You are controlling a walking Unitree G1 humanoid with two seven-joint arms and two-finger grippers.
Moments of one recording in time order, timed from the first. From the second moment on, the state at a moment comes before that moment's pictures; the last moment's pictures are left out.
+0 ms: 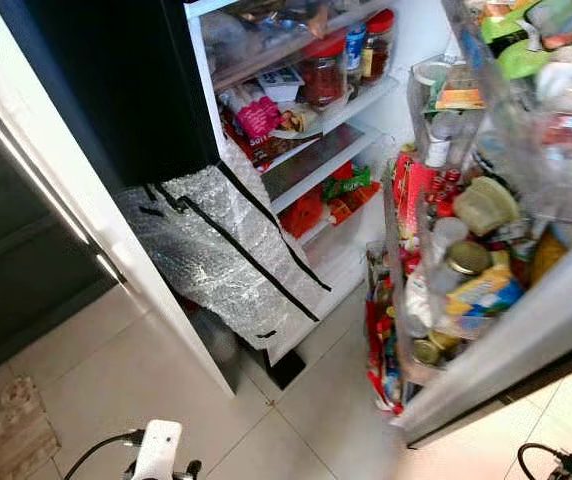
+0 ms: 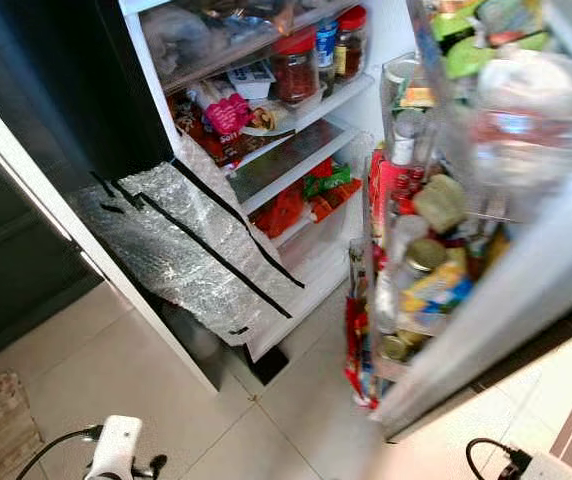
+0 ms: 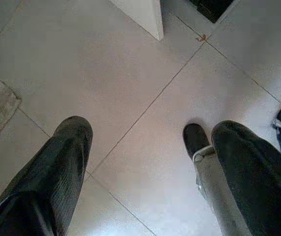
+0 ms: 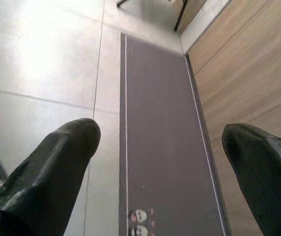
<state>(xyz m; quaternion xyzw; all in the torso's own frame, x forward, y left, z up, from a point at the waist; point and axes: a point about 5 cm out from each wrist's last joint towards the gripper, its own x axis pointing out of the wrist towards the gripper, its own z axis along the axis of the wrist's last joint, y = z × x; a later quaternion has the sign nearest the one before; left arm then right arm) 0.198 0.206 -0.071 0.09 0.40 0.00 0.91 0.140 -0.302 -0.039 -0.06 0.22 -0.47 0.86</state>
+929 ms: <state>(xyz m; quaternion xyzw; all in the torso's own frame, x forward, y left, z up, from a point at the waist) 0.196 0.205 -0.072 0.10 0.40 0.00 0.91 0.245 -0.262 0.056 0.03 -0.01 -0.10 0.99</state>
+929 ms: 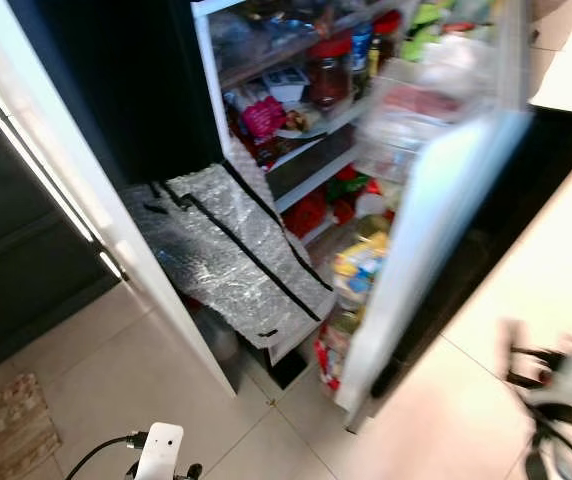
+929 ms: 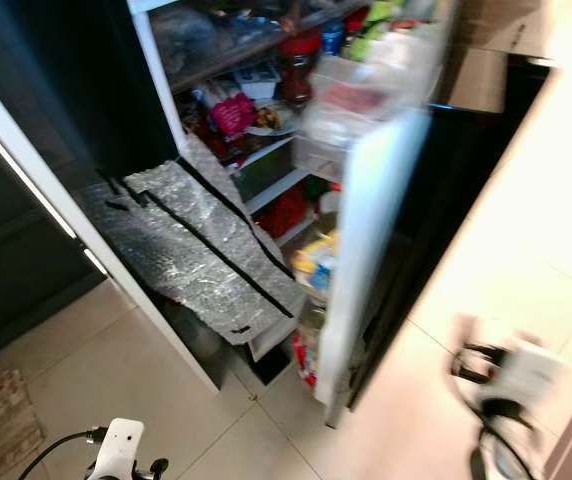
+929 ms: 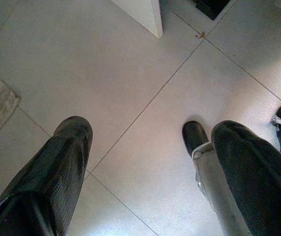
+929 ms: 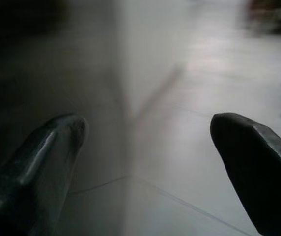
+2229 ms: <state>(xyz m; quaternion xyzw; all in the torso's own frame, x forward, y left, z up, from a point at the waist) 0.198 0.210 -0.070 0.10 0.40 0.01 0.91 0.380 -0.083 0.229 -0.01 -0.16 0.34 0.93</state>
